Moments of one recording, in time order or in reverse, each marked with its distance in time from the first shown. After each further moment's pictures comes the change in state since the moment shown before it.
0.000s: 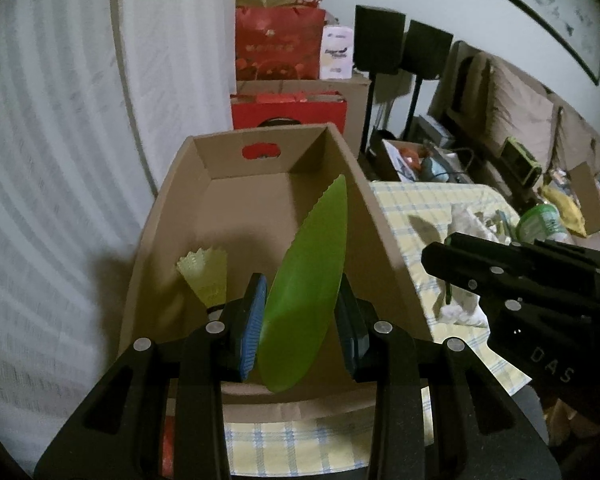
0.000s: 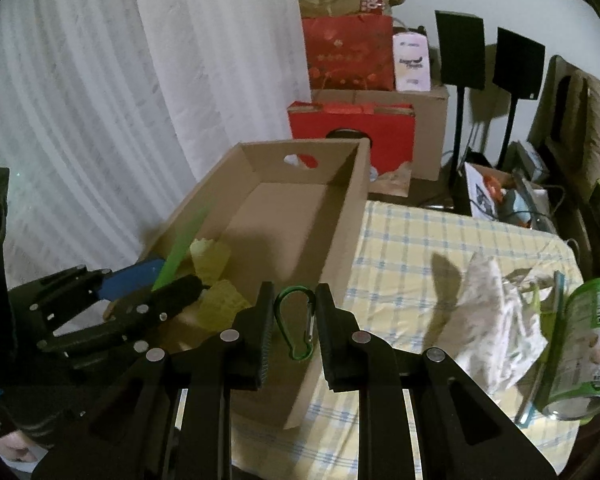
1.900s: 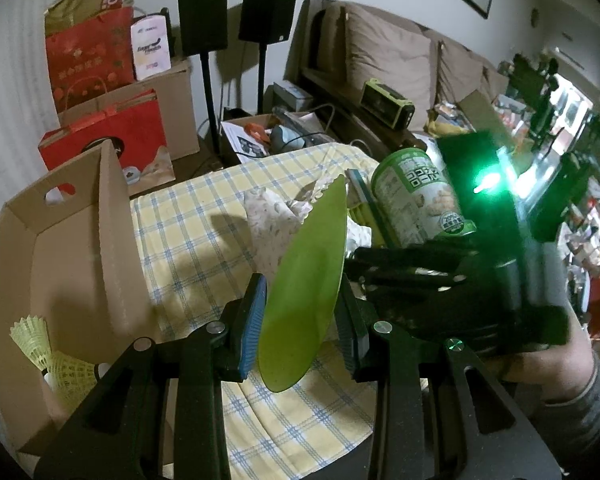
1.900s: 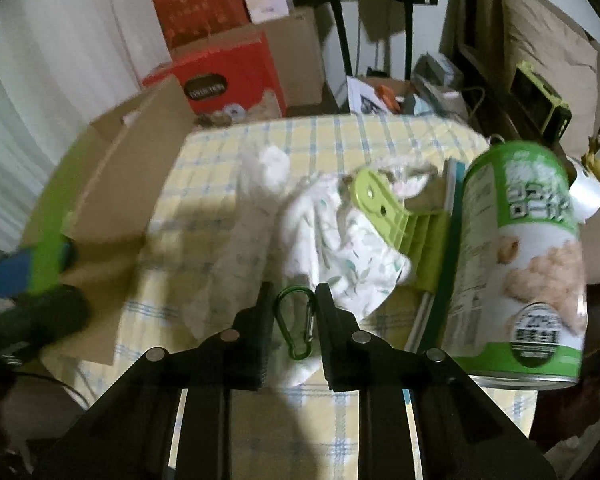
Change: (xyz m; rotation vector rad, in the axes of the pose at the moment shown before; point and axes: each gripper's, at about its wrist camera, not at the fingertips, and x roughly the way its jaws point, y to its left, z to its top) left arm 0.028 -0.177 0.013 0.294 0.084 -0.359; right arm -0.008 -0.183 -0.062 0.214 0.134 -0.182
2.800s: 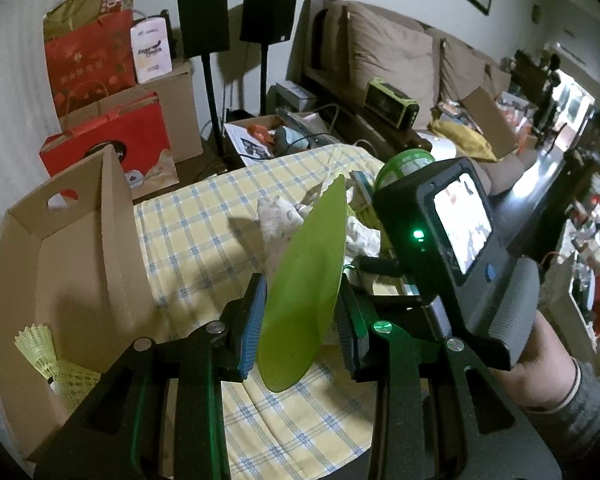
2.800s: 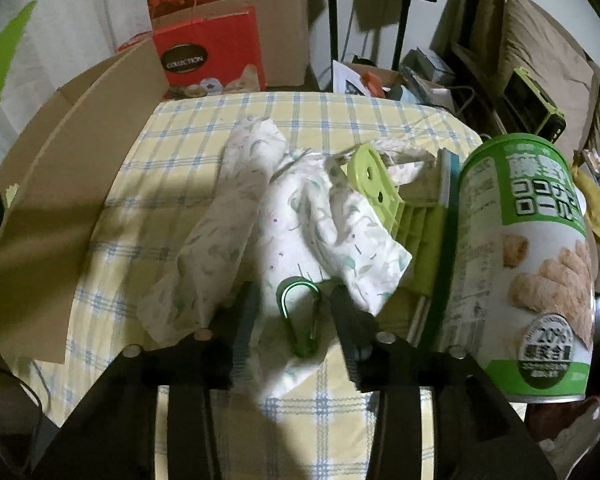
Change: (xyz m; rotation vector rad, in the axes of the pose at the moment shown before) left arm 0.003 0.006 0.004 0.016 0.002 0.016; right arm 0.045 0.003 -0.007 -0.062 0.083 -0.150
